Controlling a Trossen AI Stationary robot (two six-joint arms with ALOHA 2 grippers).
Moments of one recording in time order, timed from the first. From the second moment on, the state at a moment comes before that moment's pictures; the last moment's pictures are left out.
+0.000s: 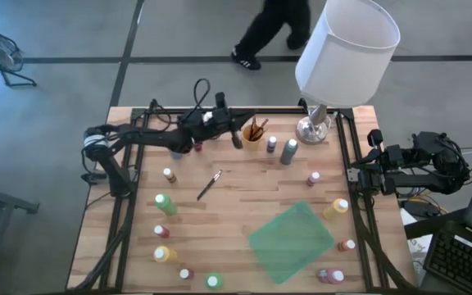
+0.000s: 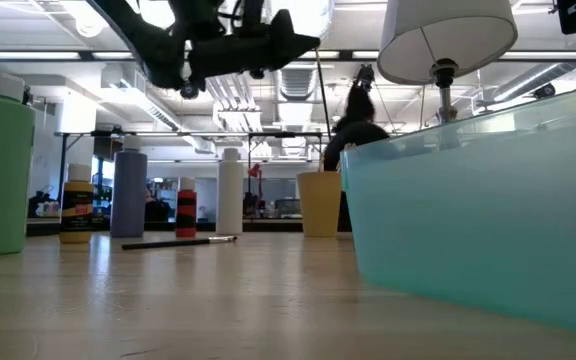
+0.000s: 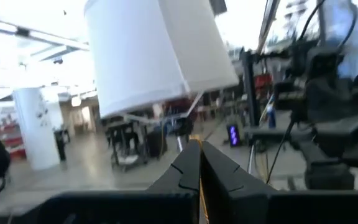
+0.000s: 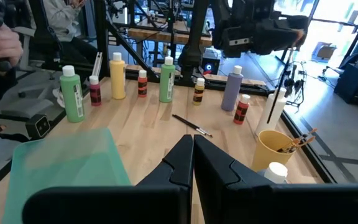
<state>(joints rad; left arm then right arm) 0.34 1.66 0.96 1.09 0.06 0.19 -0.02 0.08 0.79 -0.90 -0.10 -0.09</state>
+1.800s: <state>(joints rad) 0.38 1.93 0.94 1.13 0.02 0.26 -0.02 0.08 0.79 -0.90 -0.10 -0.09</state>
